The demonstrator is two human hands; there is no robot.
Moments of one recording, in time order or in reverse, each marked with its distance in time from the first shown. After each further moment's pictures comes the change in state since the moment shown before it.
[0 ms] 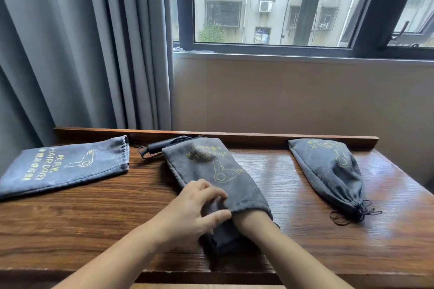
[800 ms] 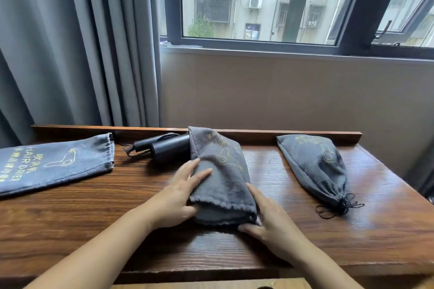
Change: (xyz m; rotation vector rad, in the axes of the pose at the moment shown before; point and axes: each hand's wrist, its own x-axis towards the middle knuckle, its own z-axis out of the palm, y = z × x) left_hand 0.029 -0.046 0.012 0.053 -0.135 -0.056; right_hand 0.009 0.084 -0.026 -0.182 0.151 -0.275
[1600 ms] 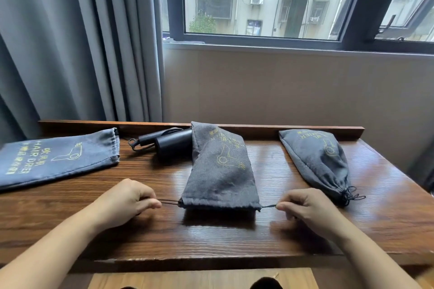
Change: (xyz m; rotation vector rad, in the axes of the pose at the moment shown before) left_hand -0.075 -0.036 -0.056 0.116 -0.041 -0.293; right_hand -0.022 0.027 -0.063 0.149 -0.012 0.037
